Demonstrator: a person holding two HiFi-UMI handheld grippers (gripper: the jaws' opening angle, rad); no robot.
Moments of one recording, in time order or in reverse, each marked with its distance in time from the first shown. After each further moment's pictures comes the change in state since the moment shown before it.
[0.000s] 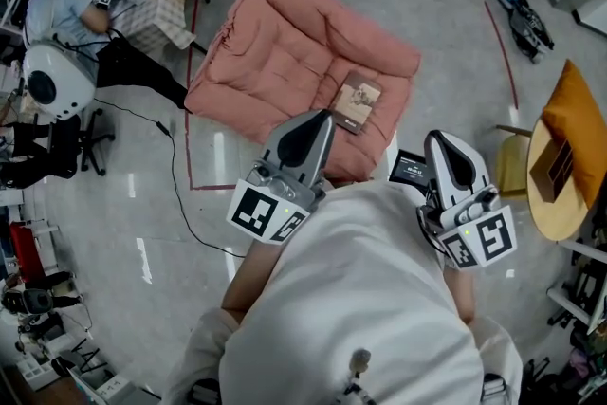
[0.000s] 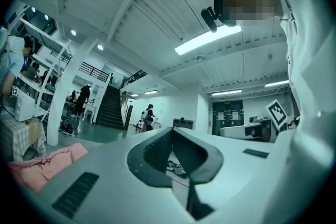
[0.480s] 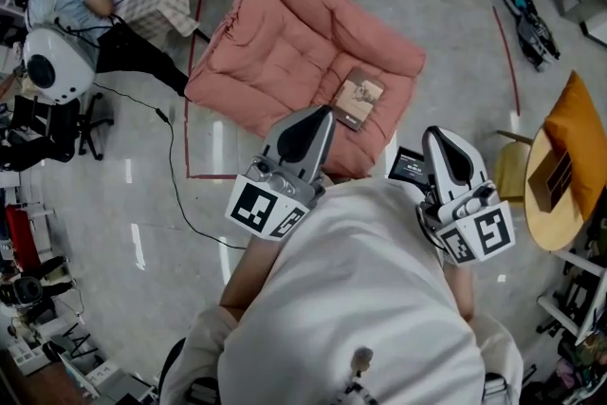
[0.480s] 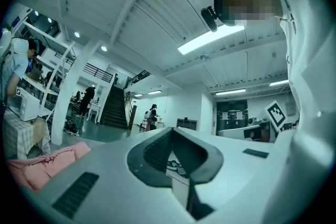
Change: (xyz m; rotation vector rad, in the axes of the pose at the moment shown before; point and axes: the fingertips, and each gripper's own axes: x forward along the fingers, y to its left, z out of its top) left arm 0.003 0.008 -0.005 -0.004 0.000 0.045; right arm 0.016 -0.009 -0.009 0.003 0.041 0.045
